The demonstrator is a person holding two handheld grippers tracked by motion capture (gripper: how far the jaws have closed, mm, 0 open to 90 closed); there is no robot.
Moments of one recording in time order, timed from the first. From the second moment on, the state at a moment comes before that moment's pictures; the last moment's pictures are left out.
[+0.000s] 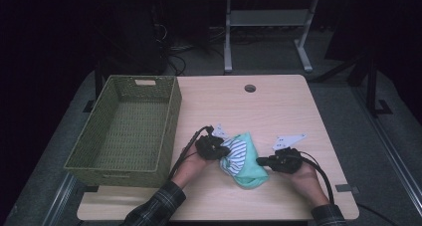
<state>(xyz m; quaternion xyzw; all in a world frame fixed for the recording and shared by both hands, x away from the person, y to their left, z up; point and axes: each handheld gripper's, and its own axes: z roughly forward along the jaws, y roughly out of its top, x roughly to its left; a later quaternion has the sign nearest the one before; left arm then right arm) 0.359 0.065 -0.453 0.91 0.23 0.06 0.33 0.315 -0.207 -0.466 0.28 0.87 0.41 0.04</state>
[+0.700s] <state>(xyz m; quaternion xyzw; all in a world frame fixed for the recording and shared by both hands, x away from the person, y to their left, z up) 0.351 0.069 -0.433 0.90 0.22 0.05 0.36 0.286 -0.241 -0.463 0.33 0.83 0.44 0.08</state>
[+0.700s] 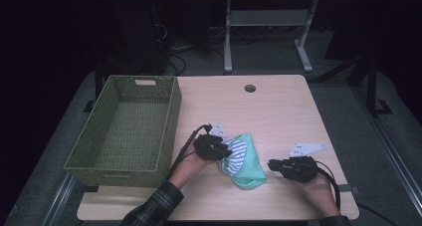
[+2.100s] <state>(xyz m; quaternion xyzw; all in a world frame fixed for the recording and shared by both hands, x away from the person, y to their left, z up) 0.335 0.039 -0.458 0.94 0.13 0.03 0.30 0.286 -0.265 -0.482 0.42 0.82 0.36 0.17</state>
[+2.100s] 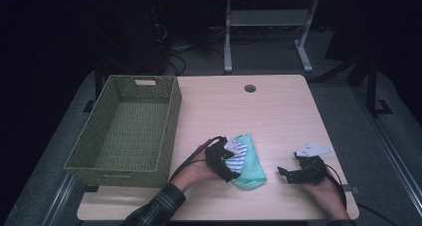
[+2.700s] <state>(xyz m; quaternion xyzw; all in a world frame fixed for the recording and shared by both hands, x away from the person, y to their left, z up) 0.338 0.041 -0.450 0.95 0.13 0.04 0.29 0.286 -0.264 -0.482 0.42 0.82 0.36 0.17</state>
